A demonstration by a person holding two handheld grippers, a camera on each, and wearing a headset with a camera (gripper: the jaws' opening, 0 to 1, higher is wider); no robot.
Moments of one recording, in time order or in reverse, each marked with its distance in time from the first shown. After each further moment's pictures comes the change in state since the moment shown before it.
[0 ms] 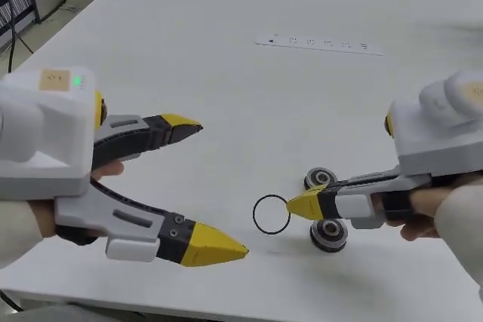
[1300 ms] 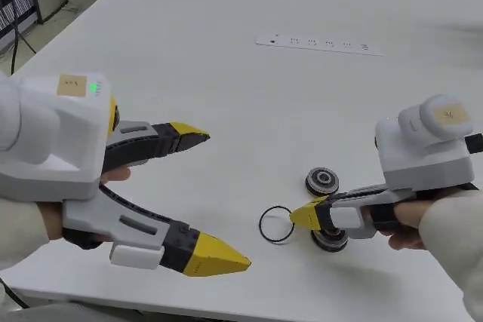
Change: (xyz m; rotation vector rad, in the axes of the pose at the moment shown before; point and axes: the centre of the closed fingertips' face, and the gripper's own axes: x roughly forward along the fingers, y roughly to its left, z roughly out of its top) left arm 0.003 -0.007 -0.008 -0.005 0.037 -0.034; right arm 0.010 -0.026 -0.018 0.013 0.033 -0.082
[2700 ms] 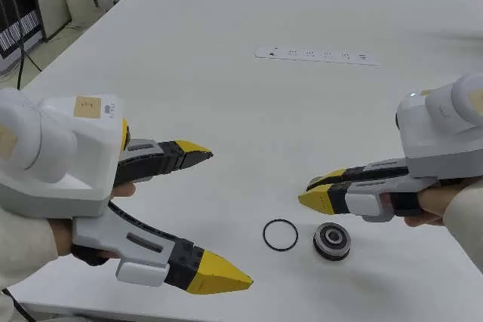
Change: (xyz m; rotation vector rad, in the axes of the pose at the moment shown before) left arm 0.004 -0.003 -0.005 0.011 0.043 -0.010; right arm -0.034 0.001 0.042 -0.208 -0.101 -0.072
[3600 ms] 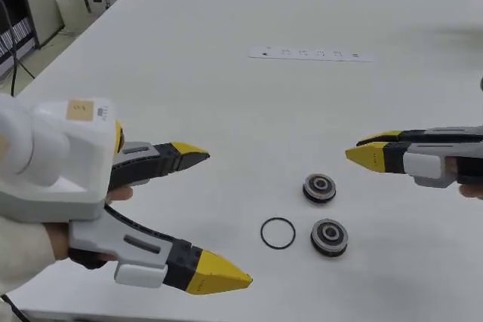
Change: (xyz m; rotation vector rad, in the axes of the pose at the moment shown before) left arm 0.000 -0.002 0.003 -0.008 -0.012 -0.007; right arm -0.065 -0.042 0.024 0.063 -0.199 -0.133
